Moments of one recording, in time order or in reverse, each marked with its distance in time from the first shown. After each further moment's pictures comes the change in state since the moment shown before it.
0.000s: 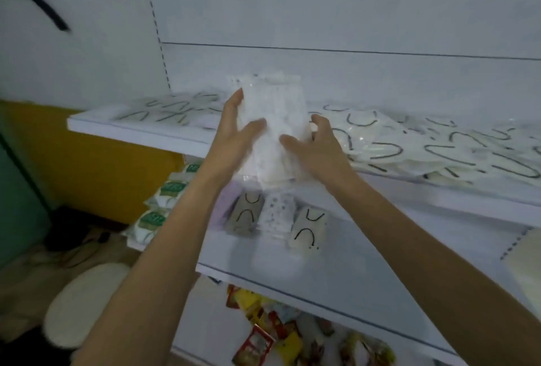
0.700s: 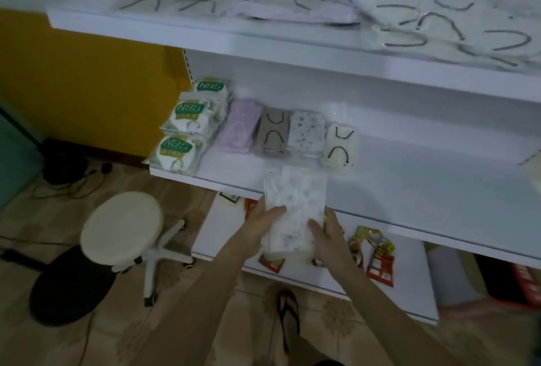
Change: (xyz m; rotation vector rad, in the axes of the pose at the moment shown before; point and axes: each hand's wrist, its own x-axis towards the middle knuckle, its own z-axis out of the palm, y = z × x) left_hand -0.162 -0.218 -0.099 -0.288 -0.188 -0.949; right_hand -0.156 0.198 0.177 0.109 -0.026 0.501
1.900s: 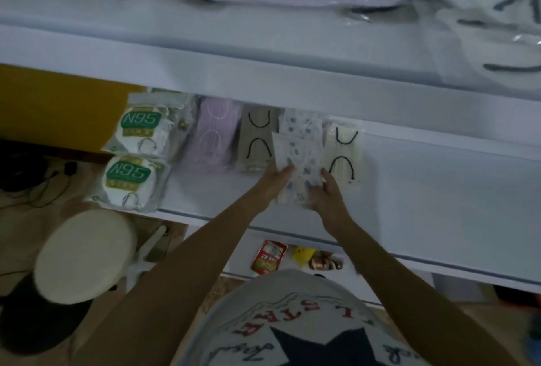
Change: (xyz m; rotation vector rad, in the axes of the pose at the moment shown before) left_hand 0.220 0.066 0.016 0.301 -0.030 0.069; right_hand 0.214 -0.013 -0.017 0.307 0.081 0.143
